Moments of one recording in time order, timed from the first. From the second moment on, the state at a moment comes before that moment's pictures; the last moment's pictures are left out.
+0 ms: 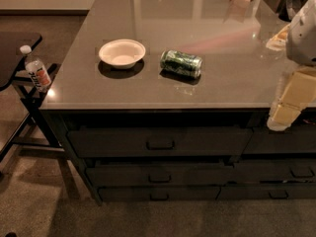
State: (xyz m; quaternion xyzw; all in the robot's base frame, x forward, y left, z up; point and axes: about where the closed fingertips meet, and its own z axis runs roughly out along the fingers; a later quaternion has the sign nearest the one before) arm 0.438 -0.217 0.976 -0.60 0.78 -0.03 0.16
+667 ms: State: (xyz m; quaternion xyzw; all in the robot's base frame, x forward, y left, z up) arm 0.430 -0.208 0.951 -0.62 0.77 -0.01 0.15
